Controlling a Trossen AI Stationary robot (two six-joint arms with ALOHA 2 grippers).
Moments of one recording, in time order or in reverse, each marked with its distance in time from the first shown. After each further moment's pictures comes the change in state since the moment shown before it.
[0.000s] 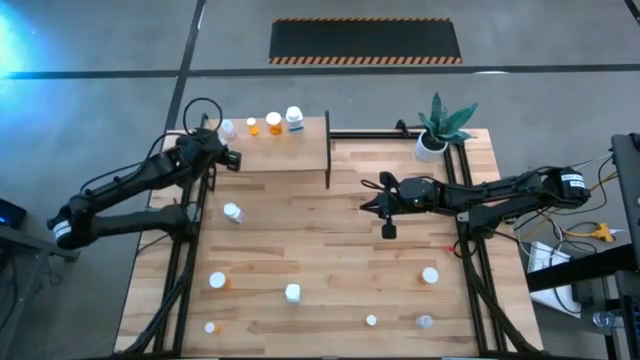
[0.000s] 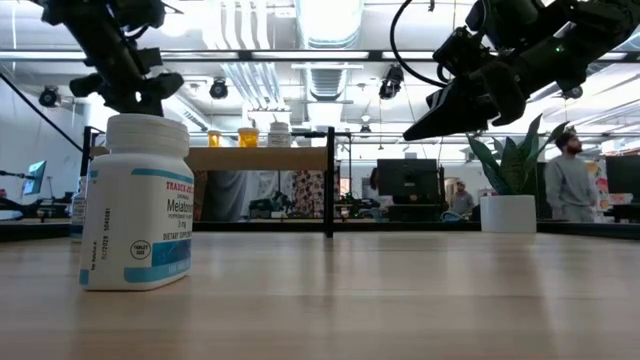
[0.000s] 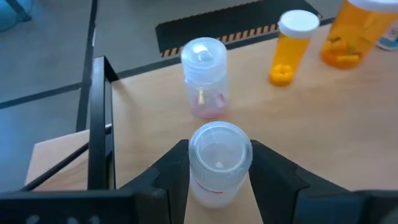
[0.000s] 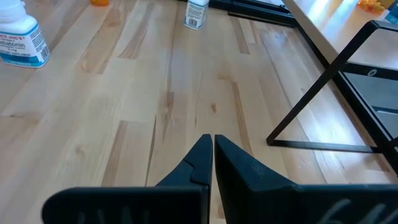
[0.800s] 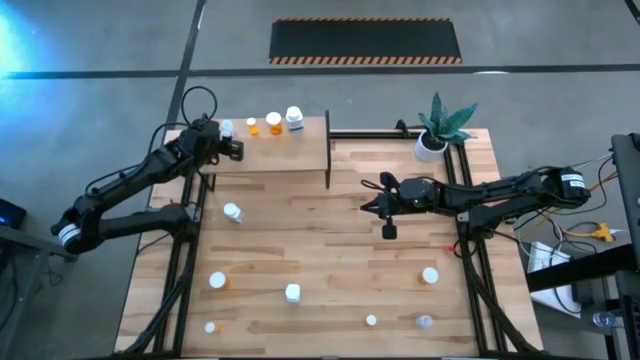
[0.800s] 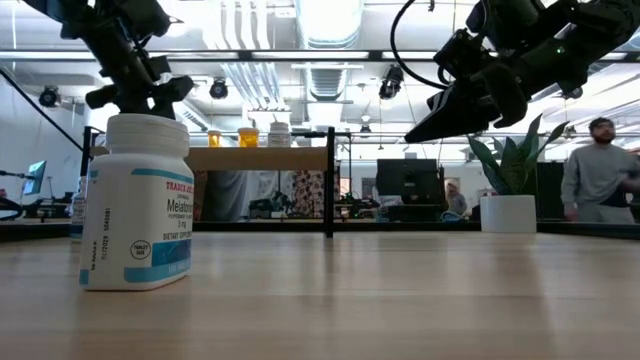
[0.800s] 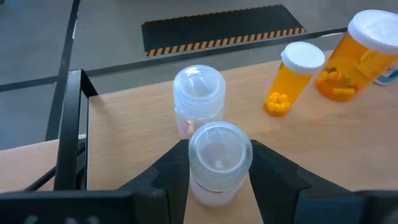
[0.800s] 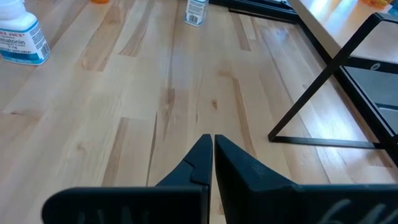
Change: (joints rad) left arm 0.161 0.057 -0.007 0.158 0.180 0.057; right arm 0.000 0.000 -0.005 -0.003 0.000 0.008
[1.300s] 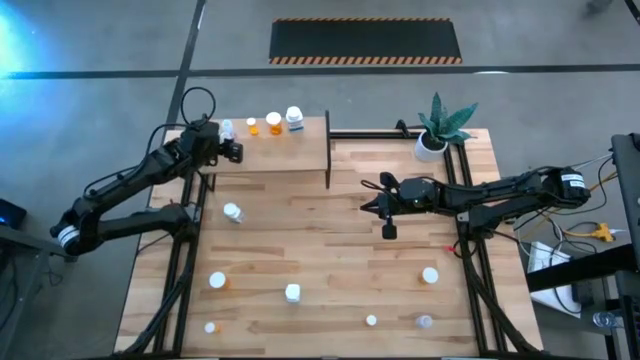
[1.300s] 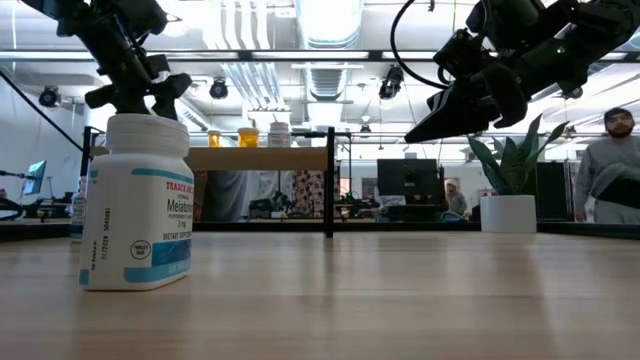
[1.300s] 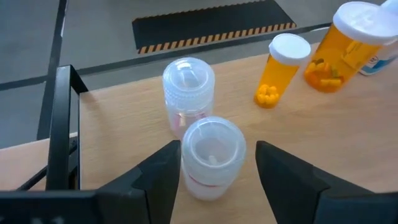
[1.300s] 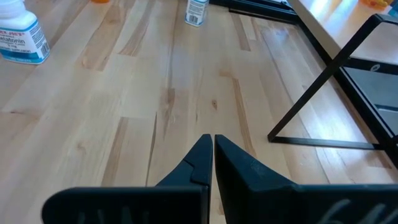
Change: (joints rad) left arm -0.001 -0.023 0.003 -0.017 0.033 0.020; right arm 0.000 0.000 0.000 0.000 0.000 -0.006
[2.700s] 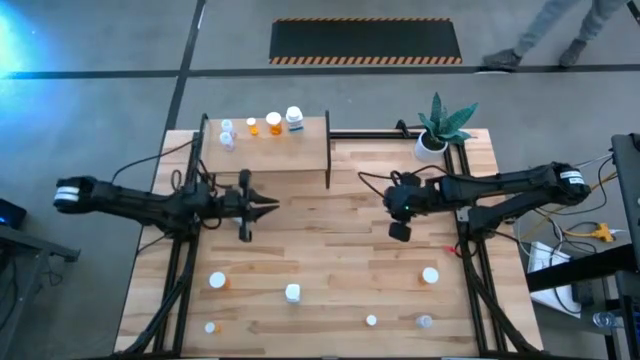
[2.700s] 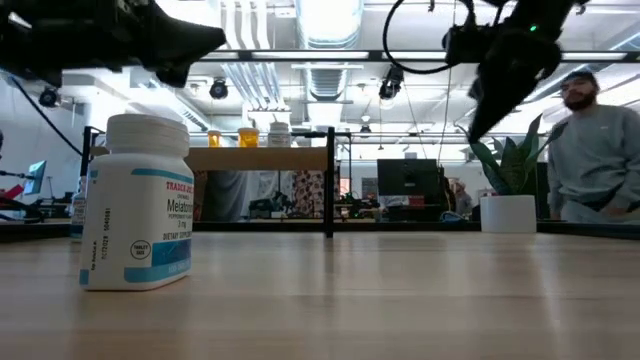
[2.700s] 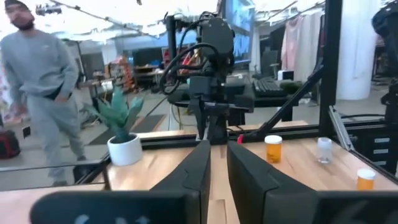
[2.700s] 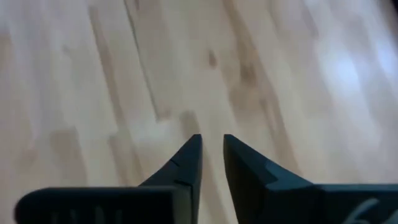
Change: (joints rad) left arm -0.751 0.006 -0.508 1.307 0.374 0.457; right arm 0.128 -0.002 0.420 -1.061 0.212 0.468
